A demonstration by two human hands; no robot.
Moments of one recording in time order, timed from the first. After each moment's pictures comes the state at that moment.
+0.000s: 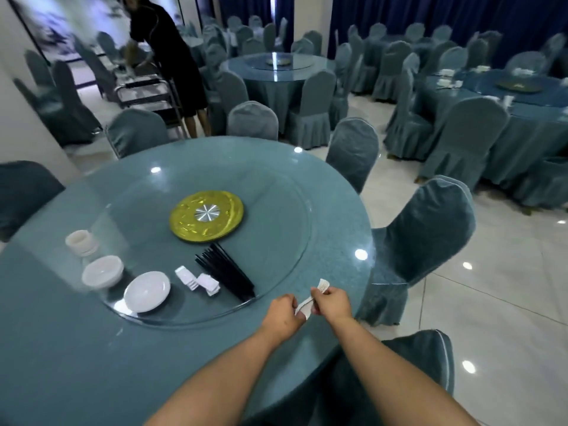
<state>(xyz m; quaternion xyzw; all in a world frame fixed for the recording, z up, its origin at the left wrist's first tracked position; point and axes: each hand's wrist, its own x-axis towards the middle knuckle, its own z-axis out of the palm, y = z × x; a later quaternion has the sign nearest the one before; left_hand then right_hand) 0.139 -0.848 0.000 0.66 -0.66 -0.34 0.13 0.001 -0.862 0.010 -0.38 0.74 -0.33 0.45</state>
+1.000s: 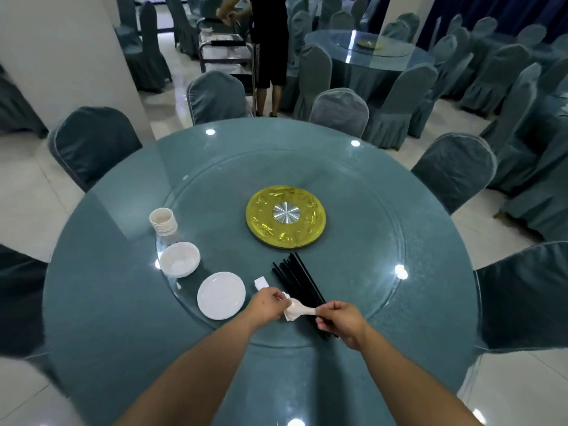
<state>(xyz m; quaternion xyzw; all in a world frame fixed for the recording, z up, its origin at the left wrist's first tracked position) 0.446 -0.968 -0.034 0.72 -0.41 -0.52 0.23 0.236 -0.992 -0.037 -0.34 0.63 -0.21 0.67</state>
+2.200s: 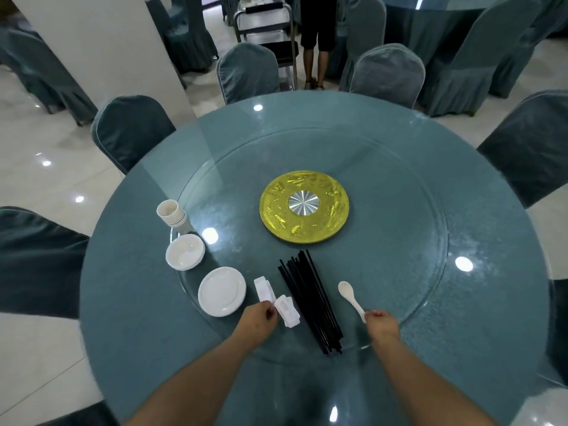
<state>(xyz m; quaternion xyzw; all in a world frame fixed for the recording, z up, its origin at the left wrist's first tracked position) 0.425 -0.982 -0.074 0.82 -0.45 -0.35 0.10 0.158 -1.093 -0.135 -0.35 0.78 -0.18 0.49</state>
